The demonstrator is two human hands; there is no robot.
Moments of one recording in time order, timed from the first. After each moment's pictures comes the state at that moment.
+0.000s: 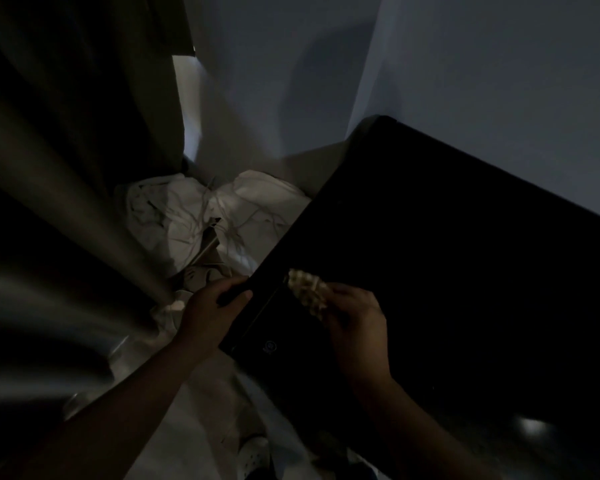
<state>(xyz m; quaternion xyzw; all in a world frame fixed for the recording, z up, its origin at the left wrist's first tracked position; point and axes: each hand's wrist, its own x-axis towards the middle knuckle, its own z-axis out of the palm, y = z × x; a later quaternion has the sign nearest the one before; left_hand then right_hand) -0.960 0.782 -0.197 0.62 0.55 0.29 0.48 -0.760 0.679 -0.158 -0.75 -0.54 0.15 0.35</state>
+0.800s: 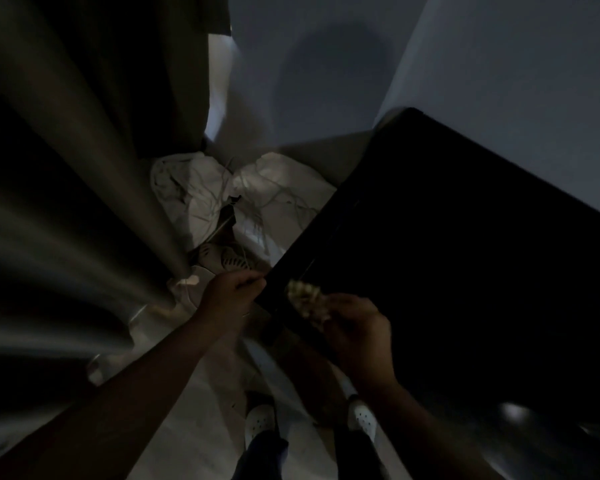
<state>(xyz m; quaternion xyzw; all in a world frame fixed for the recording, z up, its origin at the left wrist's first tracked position) -1.006 0.758 -0.172 0.63 0.55 0.24 0.49 -0.822 0.636 -0.135 -0.69 -0.56 0.21 0.41</state>
